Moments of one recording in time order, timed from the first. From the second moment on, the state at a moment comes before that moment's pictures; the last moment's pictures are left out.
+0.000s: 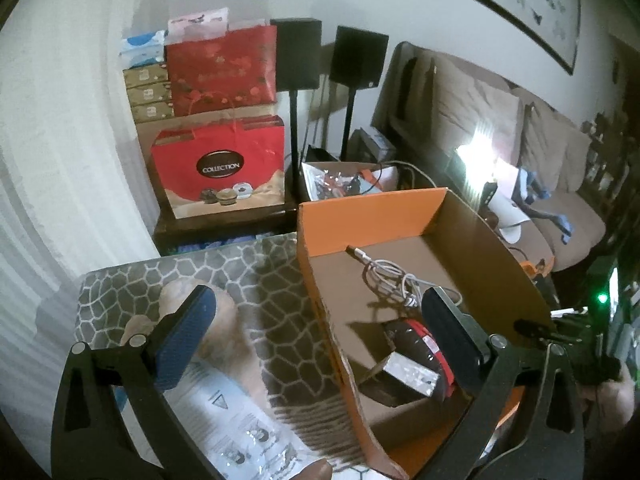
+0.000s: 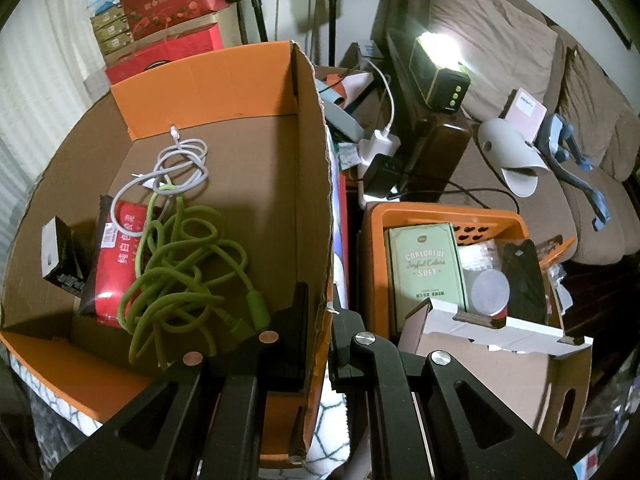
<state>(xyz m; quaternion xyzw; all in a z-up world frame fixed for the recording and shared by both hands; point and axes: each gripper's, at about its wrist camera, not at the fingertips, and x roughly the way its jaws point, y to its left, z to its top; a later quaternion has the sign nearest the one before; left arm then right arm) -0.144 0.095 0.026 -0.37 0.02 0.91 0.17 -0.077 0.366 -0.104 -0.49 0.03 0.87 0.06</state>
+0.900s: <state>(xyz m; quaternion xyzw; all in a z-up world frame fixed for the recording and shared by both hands) -0.091 -0.043 -0.019 -0.40 -0.03 0.91 0.09 -0.077 0.364 -0.106 -0.50 0.03 0.87 0.07</state>
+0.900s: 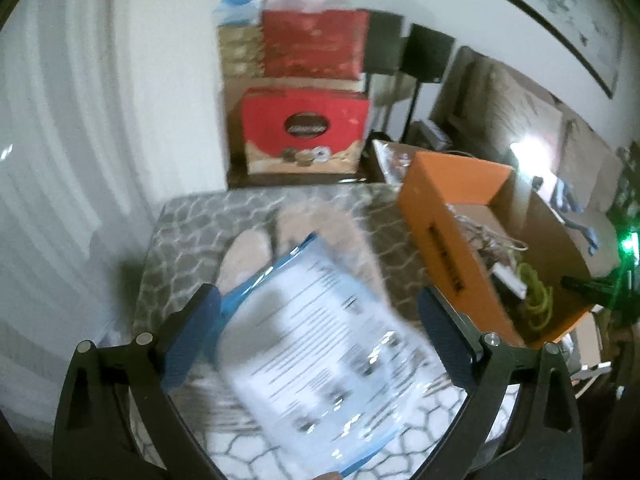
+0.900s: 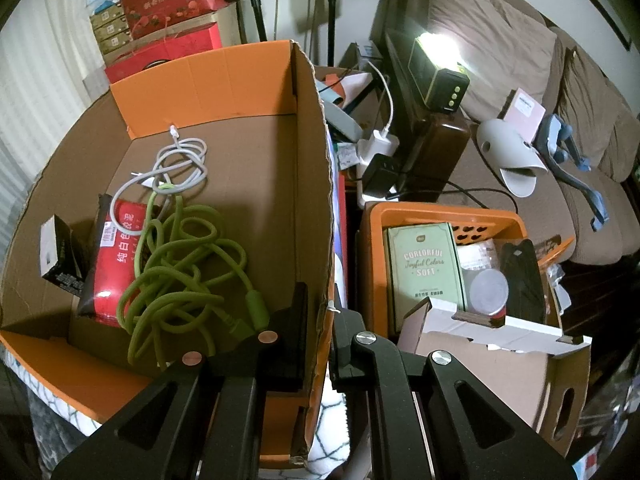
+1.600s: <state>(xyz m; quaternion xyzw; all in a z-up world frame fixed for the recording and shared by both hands) -0.076 -0.119 -0.102 -0.47 -0.16 0.87 0.07 -0.076 0.364 -0.106 -0.50 0.03 0.87 0.07</state>
